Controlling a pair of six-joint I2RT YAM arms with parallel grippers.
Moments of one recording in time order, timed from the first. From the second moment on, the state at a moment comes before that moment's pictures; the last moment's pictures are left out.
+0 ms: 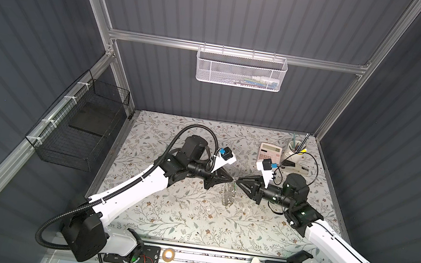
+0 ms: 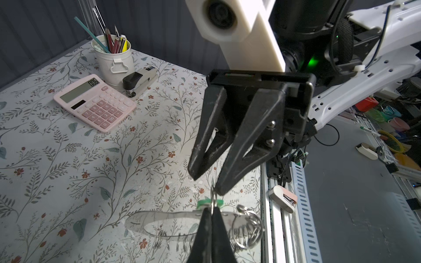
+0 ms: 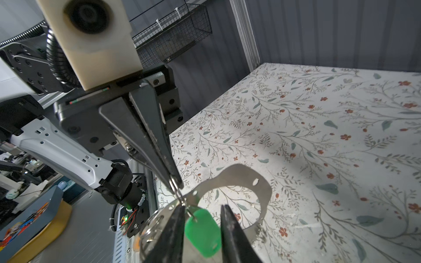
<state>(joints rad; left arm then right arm) -0.71 1.34 1.14 -0.36 0.73 0.18 0.49 0.98 0.57 0.21 -0.72 0.32</state>
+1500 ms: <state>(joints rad) -0.77 1.30 0.73 0.60 0.57 -0.33 0.49 1.02 0.62 0.22 -0.72 0.32</state>
